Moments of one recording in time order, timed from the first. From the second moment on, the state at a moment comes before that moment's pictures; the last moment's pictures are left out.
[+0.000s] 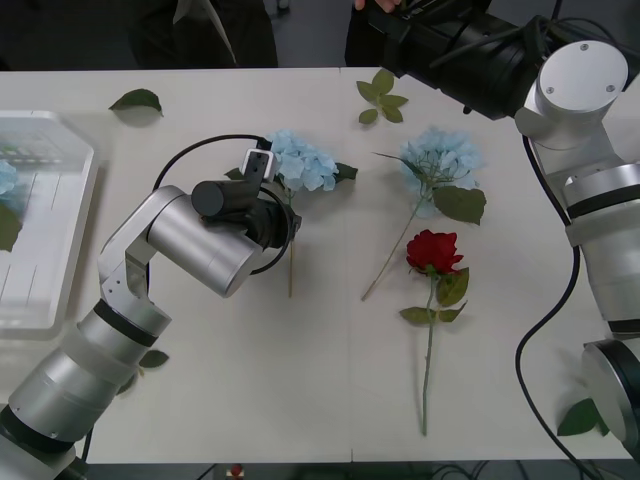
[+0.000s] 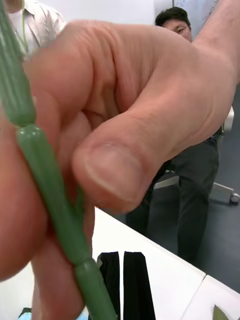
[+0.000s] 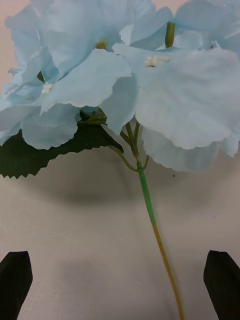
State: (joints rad) right arm -0.72 -0.35 0.05 -1.37 -1.47 0.64 2.54; left arm -0.45 0.29 -0.45 -1.61 0.13 1.04 -1.16
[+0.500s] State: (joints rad) right arm -0.73 -0.33 0.05 -1.37 -1.41 0.64 2.54; left arm -0.45 0.29 -0.45 -1.61 0.13 1.04 -1.16
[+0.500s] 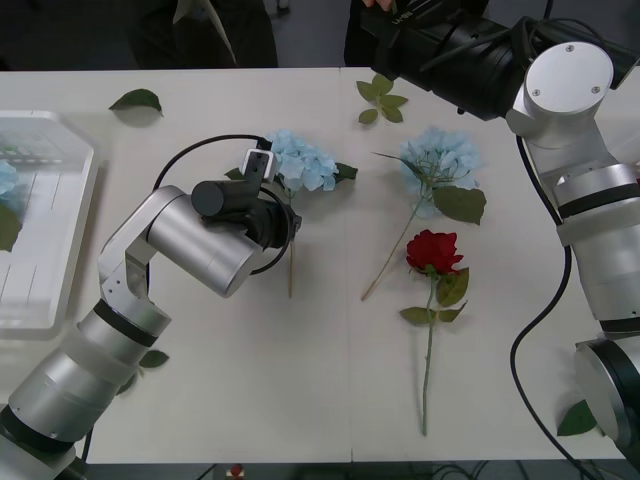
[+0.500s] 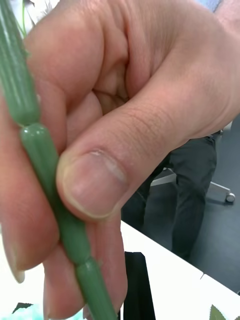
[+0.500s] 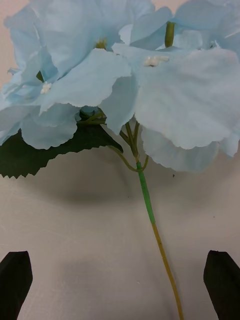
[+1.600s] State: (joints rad) right arm -0.73 -0.37 0.05 -1.37 -1.46 0.77 2.54; left arm -0.45 0.29 -0.45 -1.61 0.13 1.04 -1.16
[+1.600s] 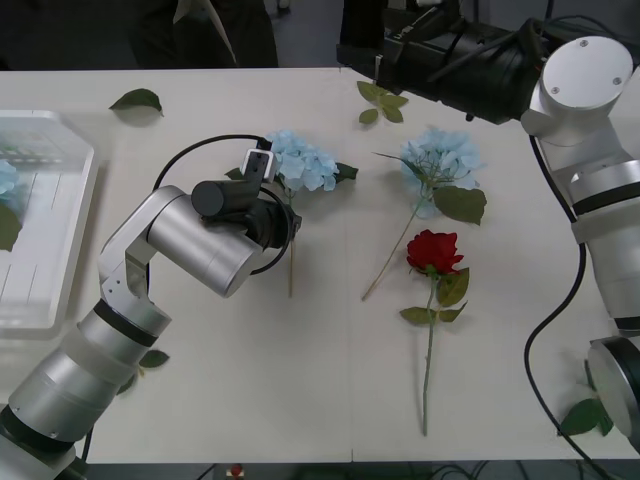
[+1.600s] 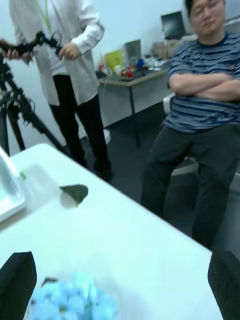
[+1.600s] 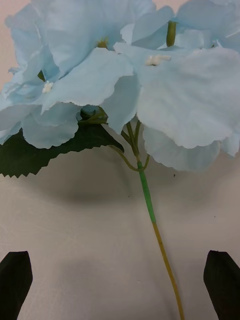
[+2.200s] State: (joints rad) right arm -0.60 -0.79 0.10 -1.58 -1.37 1.06 1.98; left arm -0.45 0.29 -0.45 -1.61 0.16 1.02 -1.16
